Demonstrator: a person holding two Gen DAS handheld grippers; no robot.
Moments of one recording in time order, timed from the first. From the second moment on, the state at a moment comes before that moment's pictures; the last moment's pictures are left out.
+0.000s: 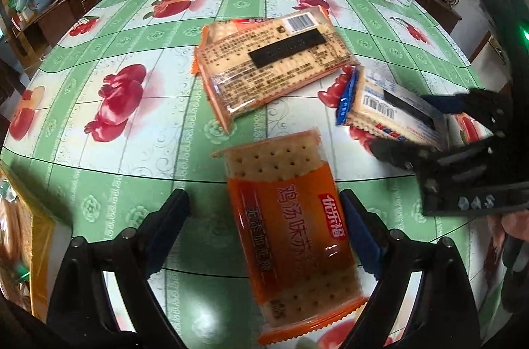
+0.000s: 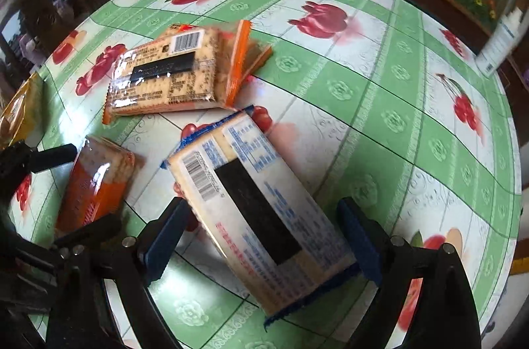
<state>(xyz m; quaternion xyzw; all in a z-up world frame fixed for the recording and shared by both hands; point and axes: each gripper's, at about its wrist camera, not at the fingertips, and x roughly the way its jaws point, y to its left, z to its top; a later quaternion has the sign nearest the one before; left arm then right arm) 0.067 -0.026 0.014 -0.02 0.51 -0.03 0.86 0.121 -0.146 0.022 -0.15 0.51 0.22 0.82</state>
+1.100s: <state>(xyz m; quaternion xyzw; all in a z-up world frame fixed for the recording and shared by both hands) 0.025 0.009 0.022 -0.03 0.48 -0.07 0.87 0.049 -0.166 0.035 -0.03 0.46 0.20 0.87</state>
